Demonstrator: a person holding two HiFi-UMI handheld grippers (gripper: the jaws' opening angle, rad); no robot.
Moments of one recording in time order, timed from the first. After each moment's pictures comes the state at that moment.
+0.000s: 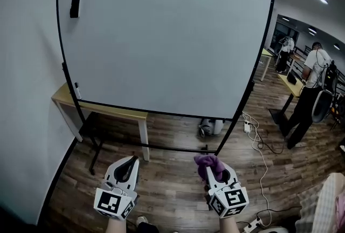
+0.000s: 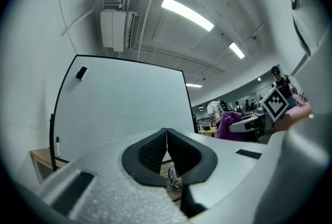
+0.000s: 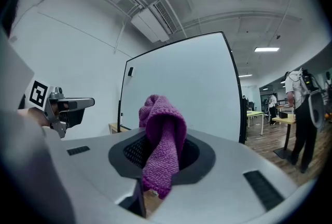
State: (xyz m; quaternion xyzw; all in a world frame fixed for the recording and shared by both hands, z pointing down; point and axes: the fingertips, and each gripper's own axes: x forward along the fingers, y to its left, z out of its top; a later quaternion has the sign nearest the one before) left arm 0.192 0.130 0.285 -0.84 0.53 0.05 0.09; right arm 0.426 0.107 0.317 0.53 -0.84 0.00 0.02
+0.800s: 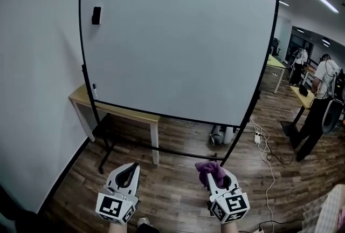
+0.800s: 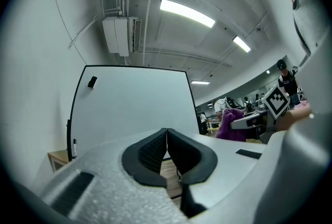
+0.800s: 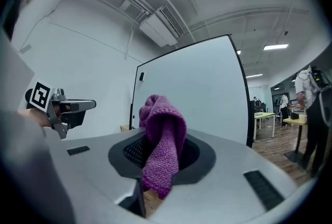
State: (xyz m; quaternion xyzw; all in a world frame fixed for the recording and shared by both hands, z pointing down) left arm 0.193 0.198 0.285 -0.81 0.58 0.04 0.10; right arm 0.427 0.153 0.311 0.48 -0.88 -0.01 0.01
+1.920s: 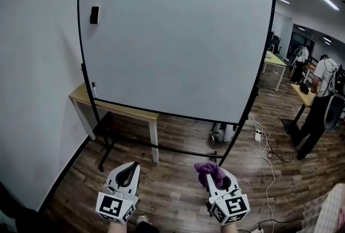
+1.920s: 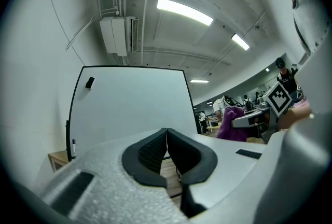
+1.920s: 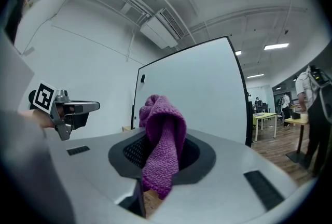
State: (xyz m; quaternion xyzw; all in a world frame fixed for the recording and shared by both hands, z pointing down) left arm 0.219 0.207 0.287 -0.81 0.58 0.03 0.11; right arm 0.446 0.169 0.310 0.47 -0.88 -0.02 0.00
